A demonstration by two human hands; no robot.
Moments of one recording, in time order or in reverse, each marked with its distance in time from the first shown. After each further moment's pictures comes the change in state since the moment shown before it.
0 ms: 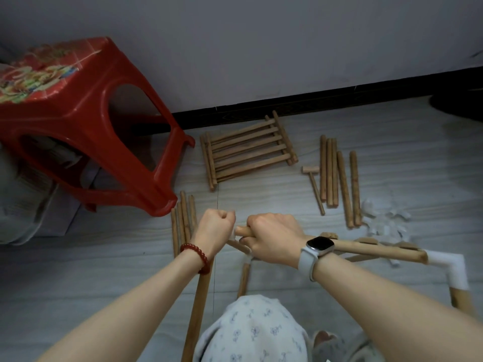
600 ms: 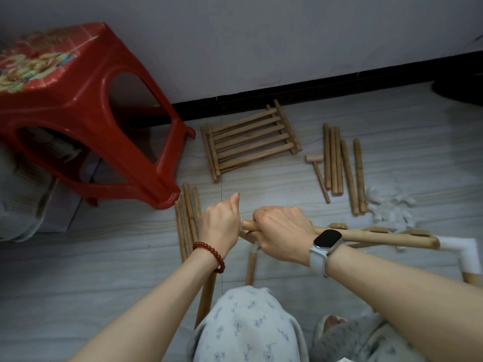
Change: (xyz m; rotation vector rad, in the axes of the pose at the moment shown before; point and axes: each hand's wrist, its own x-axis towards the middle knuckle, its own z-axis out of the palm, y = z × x) left_hand -0.012 -0.007 -0.005 0.194 0.139 0.141; right_hand -0.005 -0.015 0.013 -0.078 0.097 -0.039
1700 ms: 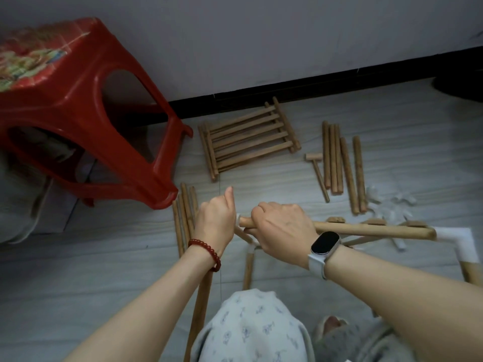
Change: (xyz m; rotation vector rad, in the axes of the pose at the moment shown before) left_hand 0.009 0.004 -0.001 -0.064 0.058 -0.051; right_hand 0.005 0.007 0.006 -0.157 0.118 -0.069
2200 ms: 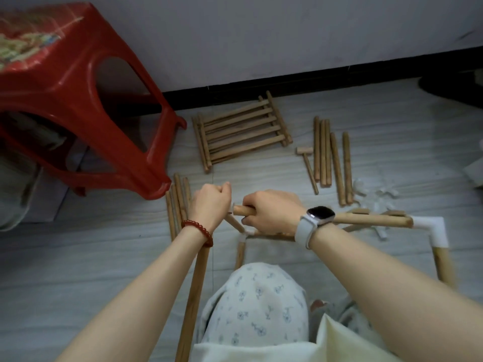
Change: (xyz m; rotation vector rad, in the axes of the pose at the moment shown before) left_hand 0.002 -0.002 0.000 -0.058 -0.130 -0.096; right_hand 0.006 -0.001 -0.026 0.287 -0.346 0.192
